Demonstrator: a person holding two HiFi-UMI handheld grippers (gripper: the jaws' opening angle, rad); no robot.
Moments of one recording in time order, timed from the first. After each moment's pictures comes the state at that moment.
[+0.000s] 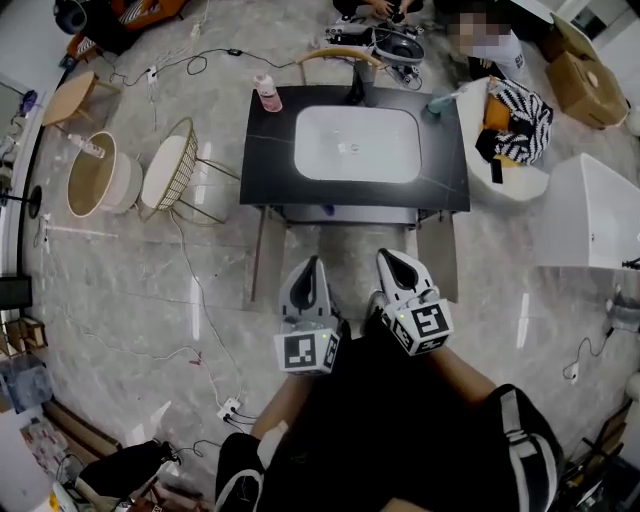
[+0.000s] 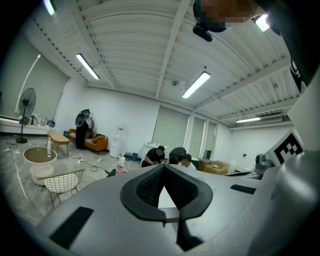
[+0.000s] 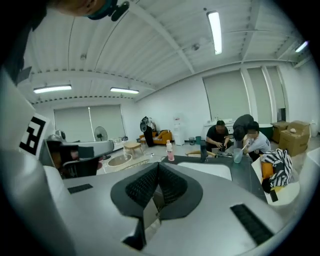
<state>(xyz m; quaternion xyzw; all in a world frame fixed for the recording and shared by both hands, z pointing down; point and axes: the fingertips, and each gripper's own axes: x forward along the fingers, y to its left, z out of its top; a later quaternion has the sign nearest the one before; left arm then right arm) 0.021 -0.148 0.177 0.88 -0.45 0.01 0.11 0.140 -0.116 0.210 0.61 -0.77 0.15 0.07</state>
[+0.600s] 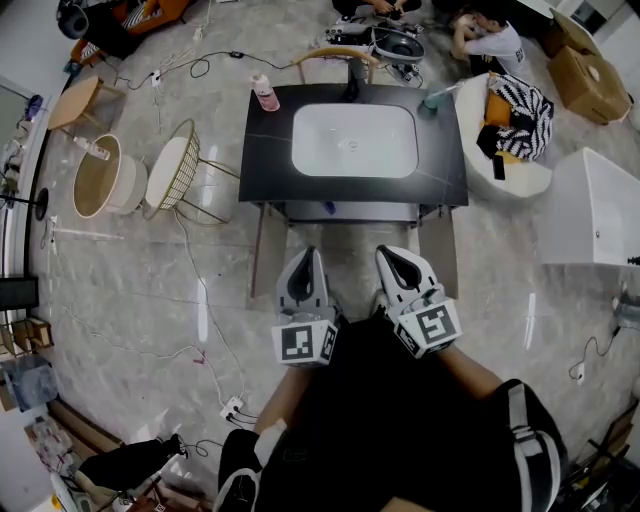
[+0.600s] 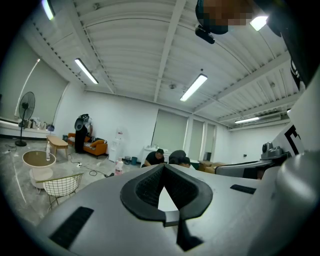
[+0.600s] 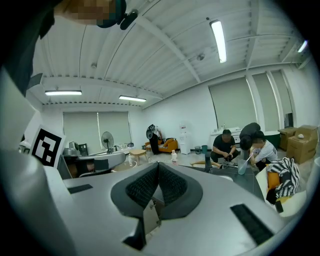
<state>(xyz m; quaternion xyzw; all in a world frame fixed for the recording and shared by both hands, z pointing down) 0.036 -0.136 0.169 0.89 -0.46 0.00 0.09 0.146 -0.094 0.170 0.59 -0.80 0.10 0.04</state>
